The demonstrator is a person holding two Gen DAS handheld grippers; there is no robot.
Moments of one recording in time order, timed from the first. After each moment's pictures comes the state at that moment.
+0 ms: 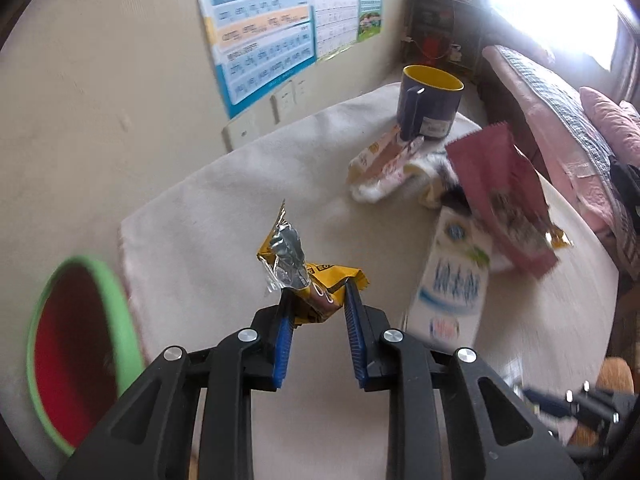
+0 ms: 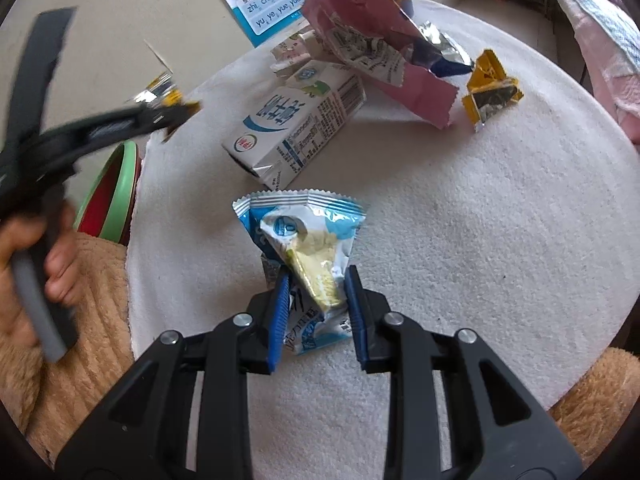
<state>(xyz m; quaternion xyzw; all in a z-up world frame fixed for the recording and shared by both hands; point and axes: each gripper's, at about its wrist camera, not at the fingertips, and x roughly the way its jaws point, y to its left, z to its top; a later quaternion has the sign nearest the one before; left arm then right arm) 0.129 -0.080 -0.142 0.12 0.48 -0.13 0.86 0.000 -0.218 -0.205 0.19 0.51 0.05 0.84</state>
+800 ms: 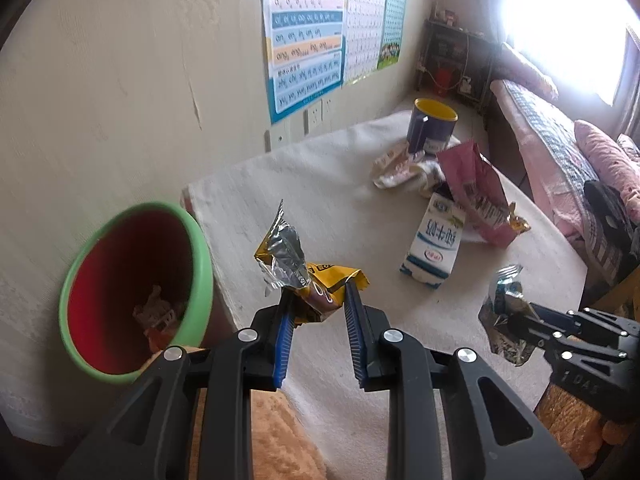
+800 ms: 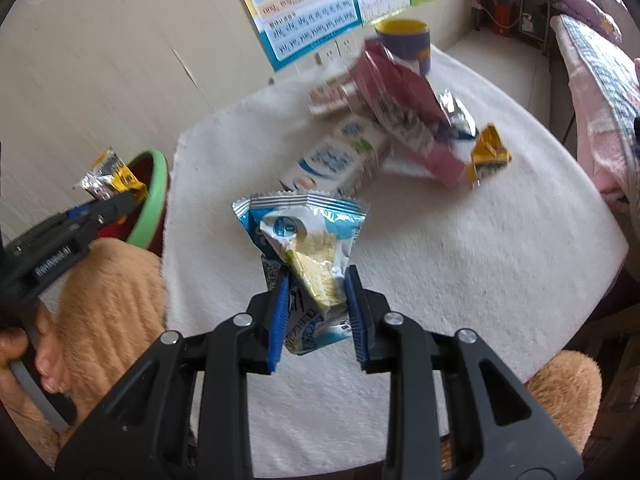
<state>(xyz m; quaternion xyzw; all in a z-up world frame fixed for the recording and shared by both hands) 0.047 -0.009 -0.089 0.07 0.44 -0.12 0.88 -0.005 -0.182 -0.141 0.15 0.48 0.04 0.86</state>
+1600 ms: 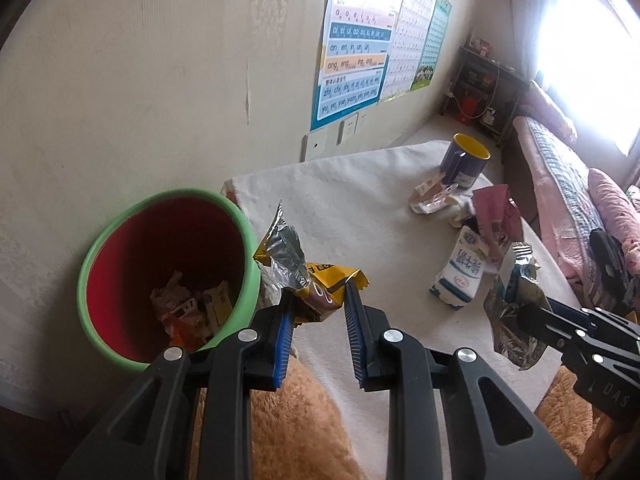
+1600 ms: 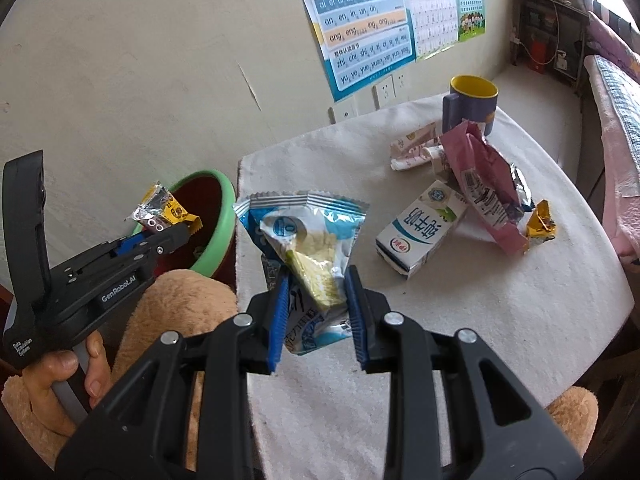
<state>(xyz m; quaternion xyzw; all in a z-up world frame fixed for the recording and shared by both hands) 0.052 0.042 -0.072 0.01 0.44 -0.09 0.89 0.009 -0.127 -0.085 0.13 0.45 0.10 0.88</state>
